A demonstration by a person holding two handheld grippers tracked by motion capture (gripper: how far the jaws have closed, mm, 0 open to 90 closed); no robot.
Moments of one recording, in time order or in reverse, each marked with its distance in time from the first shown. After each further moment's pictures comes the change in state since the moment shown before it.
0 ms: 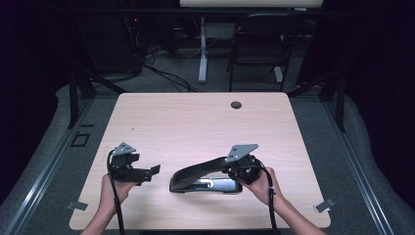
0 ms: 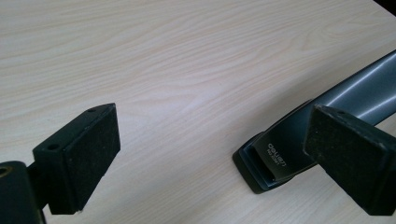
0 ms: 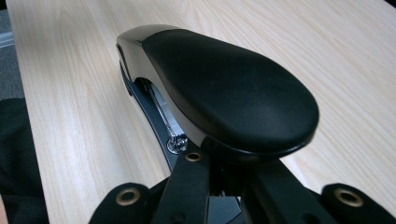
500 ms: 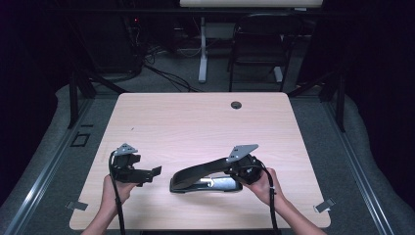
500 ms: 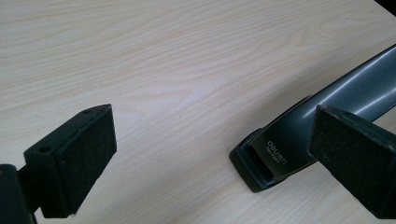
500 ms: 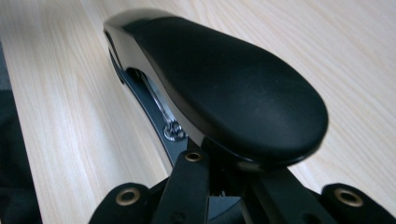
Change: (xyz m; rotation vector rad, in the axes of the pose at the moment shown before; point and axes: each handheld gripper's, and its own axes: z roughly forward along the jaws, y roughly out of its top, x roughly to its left) left arm 0.000 -0.002 0.005 0.011 -0.012 -0.015; right arm -0.005 -0.010 0.006 0.045 -0.008 0.024
